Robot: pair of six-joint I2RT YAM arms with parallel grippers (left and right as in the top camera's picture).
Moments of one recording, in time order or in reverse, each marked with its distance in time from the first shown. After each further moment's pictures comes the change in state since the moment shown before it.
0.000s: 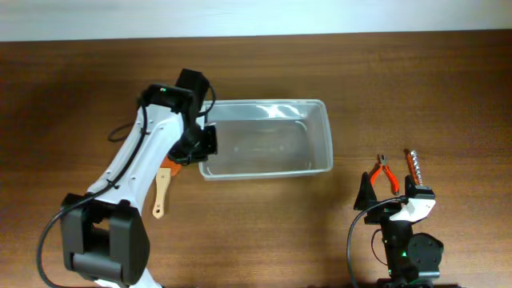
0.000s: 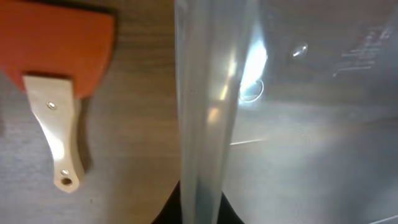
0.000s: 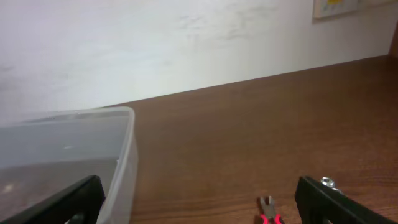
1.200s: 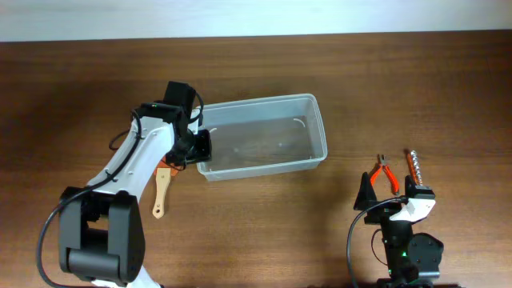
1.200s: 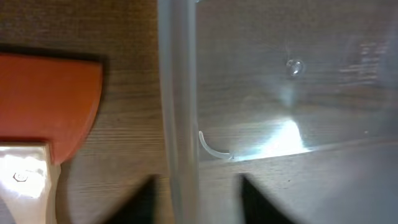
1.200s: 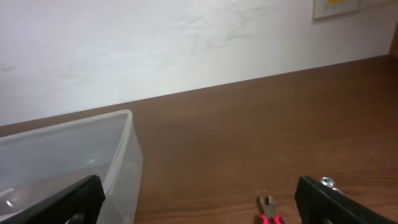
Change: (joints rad) left arm 0.062 0.000 -0.192 0.291 0.060 0.071; right arm 0.000 0.000 0.000 0.000 0.000 0.000
